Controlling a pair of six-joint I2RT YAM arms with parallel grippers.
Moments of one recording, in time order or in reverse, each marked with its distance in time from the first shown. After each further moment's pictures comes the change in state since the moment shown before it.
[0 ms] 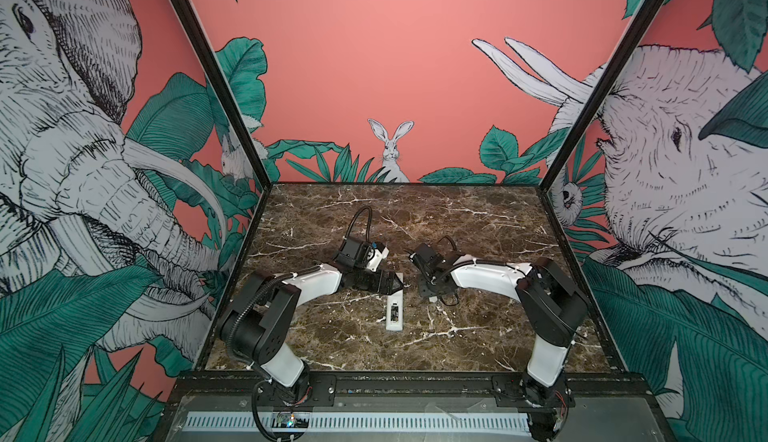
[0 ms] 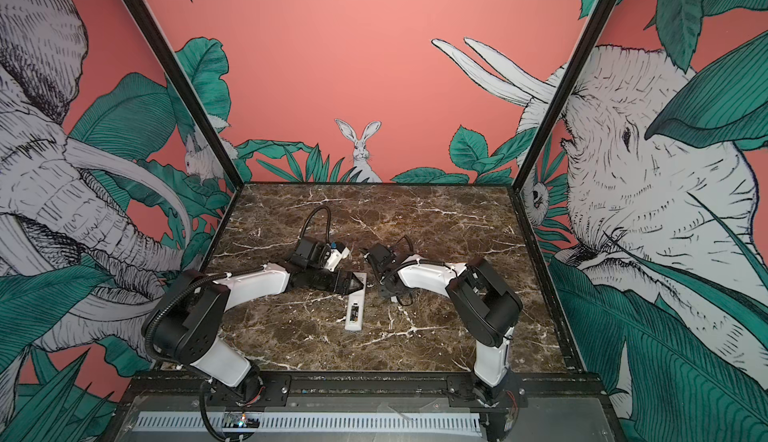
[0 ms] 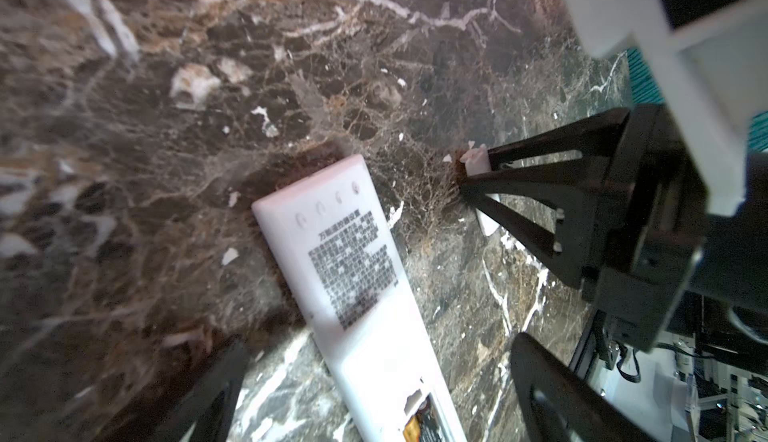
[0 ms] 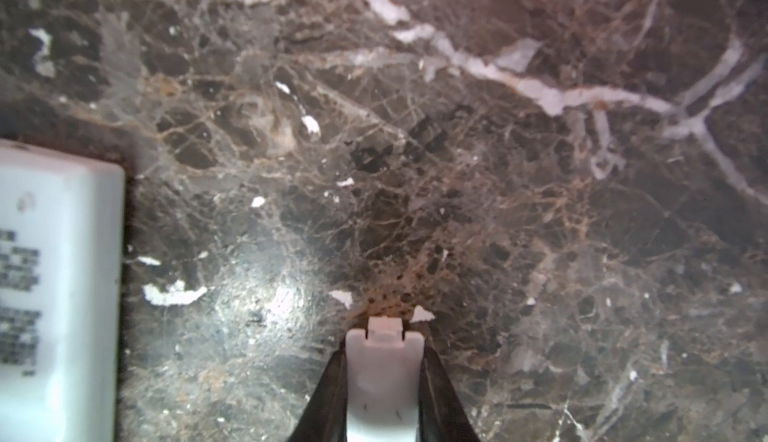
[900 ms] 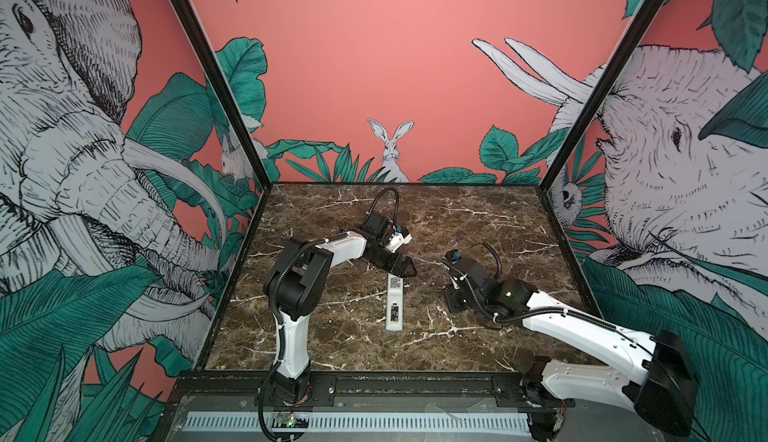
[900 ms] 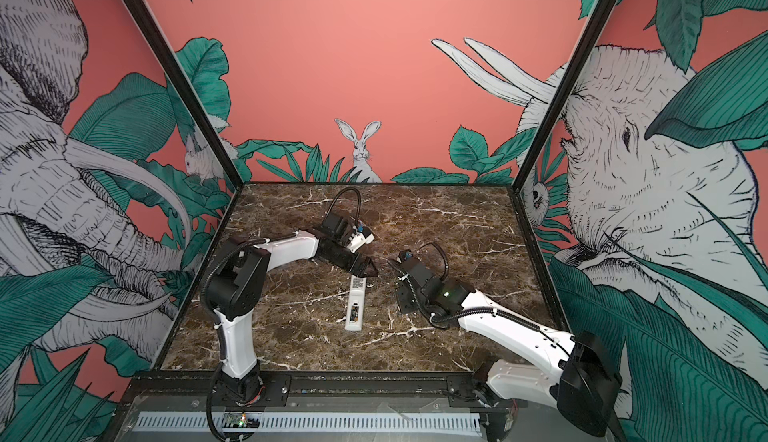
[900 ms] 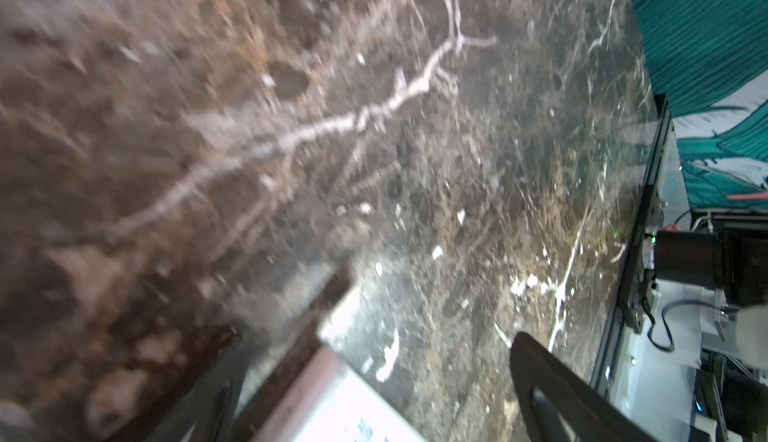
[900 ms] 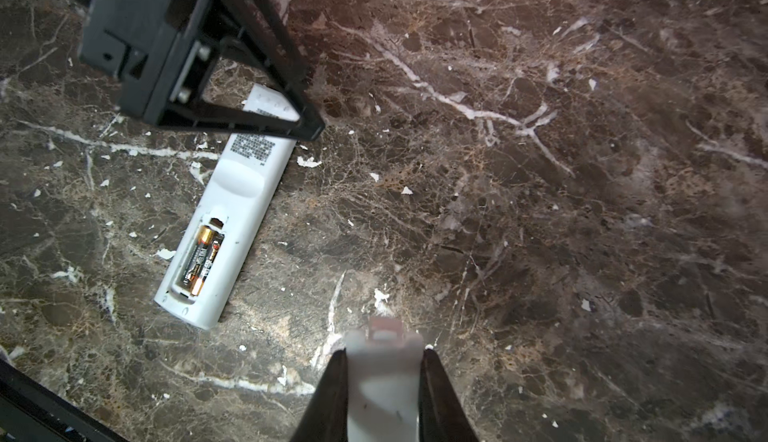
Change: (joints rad) left arm -0.032 0.349 0.439 -0.287 0.095 0.319; right arm 0.062 -0.665 -0.305 -0.033 0.011 -0.132
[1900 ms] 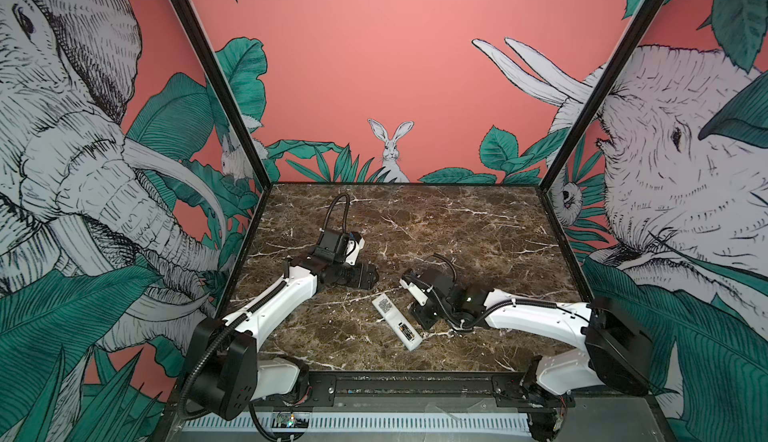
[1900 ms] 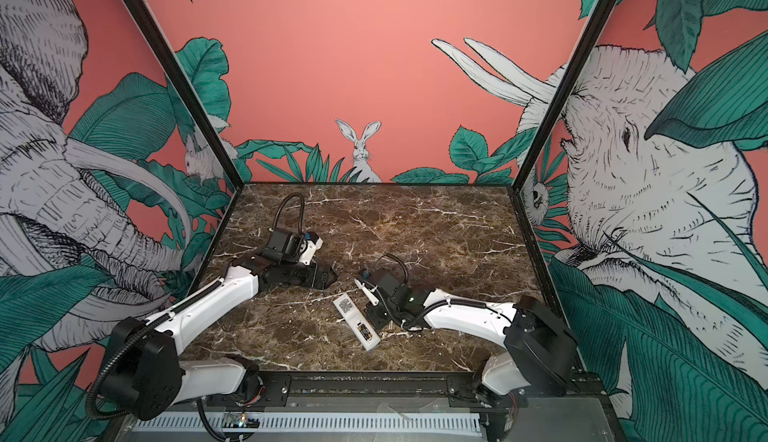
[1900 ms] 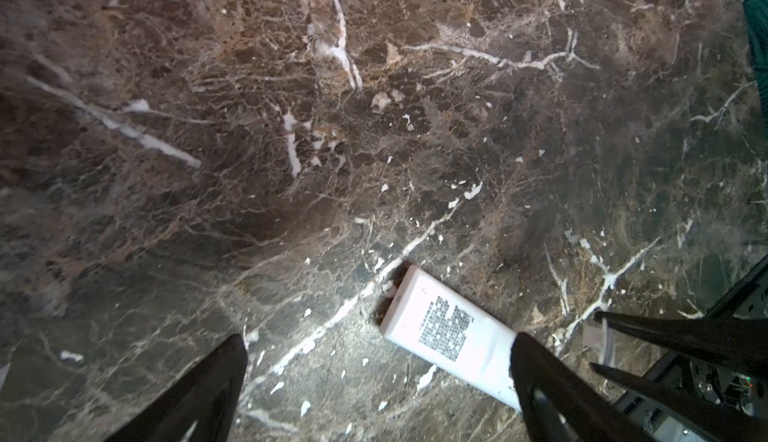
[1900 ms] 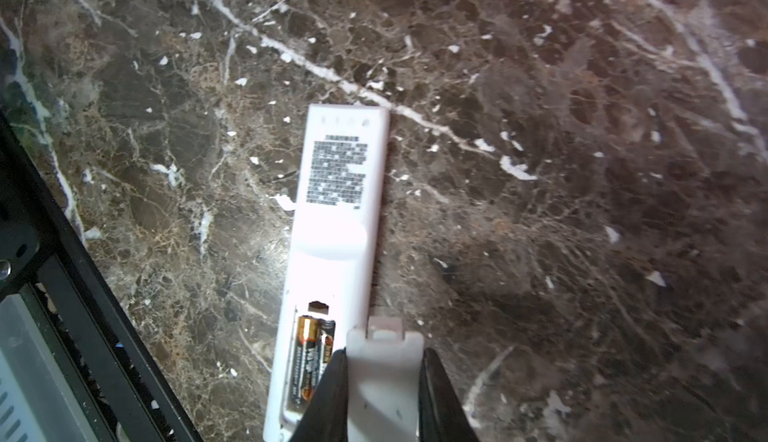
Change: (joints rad) left arm 0.117 -0.662 -0.382 -0.130 -0.359 -0.236; right arm 0.174 0.296 0.003 0.313 -0.229 -0.180
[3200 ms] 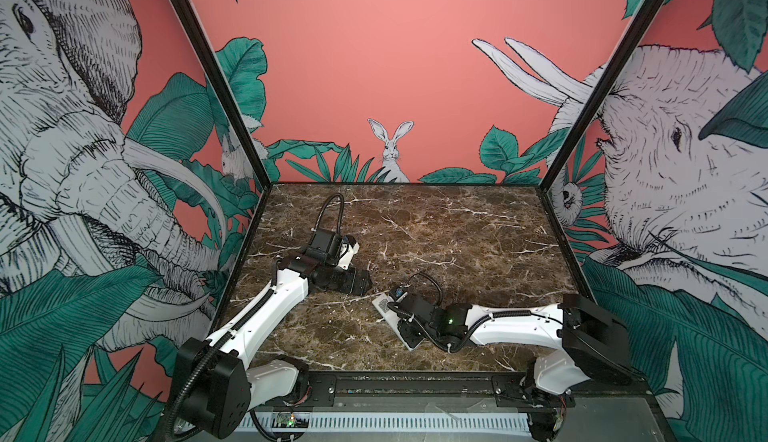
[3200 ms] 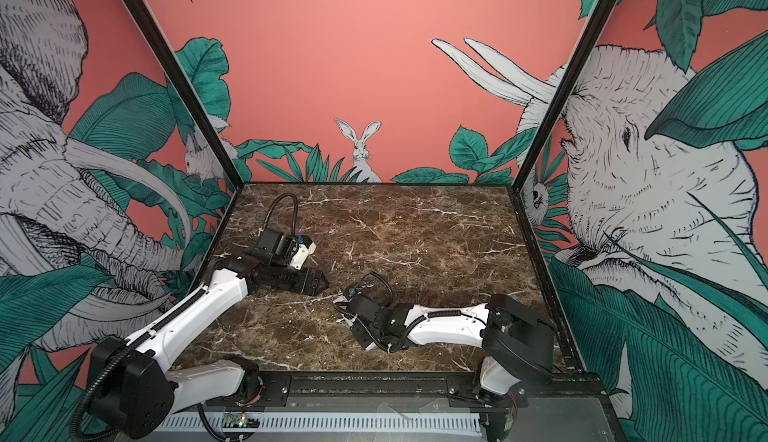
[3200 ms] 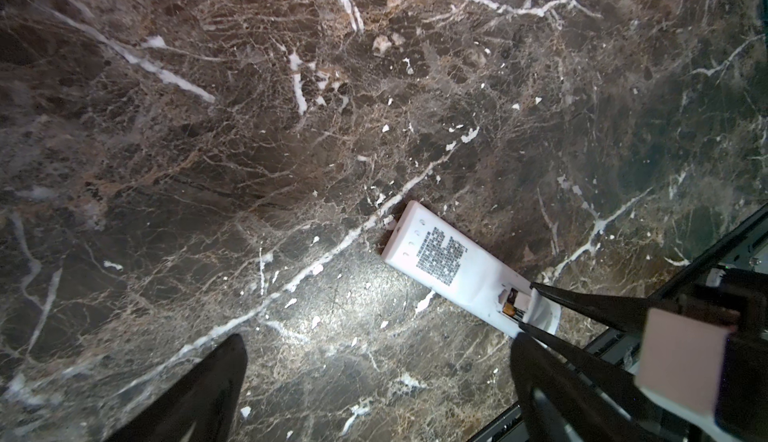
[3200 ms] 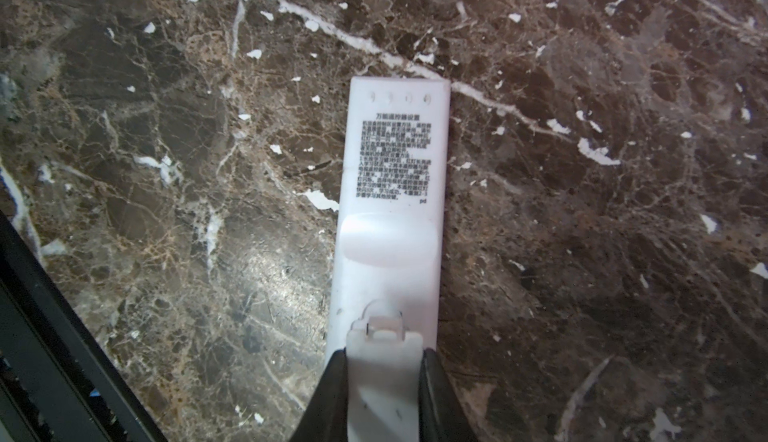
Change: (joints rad) left arm 0.034 -0.075 0.047 -0.201 0.027 0.064; right arm 0.177 0.093 0.000 0.066 0.214 0.167
